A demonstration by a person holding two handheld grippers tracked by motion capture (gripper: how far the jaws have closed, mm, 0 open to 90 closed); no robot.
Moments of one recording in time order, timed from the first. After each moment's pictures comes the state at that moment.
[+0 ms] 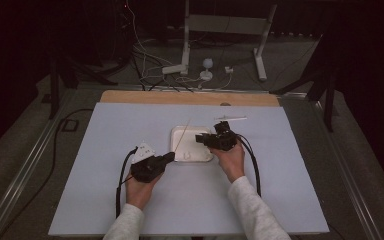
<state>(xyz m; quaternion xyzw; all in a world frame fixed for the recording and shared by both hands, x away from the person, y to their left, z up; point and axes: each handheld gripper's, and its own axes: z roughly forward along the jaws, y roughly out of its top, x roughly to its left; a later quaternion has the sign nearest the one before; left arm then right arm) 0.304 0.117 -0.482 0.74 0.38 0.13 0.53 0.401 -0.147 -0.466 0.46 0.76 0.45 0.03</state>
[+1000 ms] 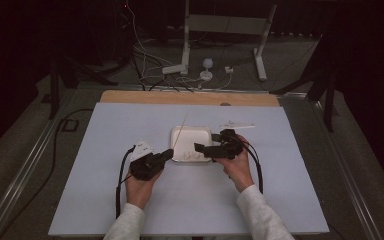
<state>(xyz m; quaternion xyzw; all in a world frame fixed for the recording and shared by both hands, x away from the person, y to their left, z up) 0.307 0.118 -0.475 0.72 0.41 0.14 0.54 0.366 -0.162 -0.452 0.42 0.76 0.49 0.06</state>
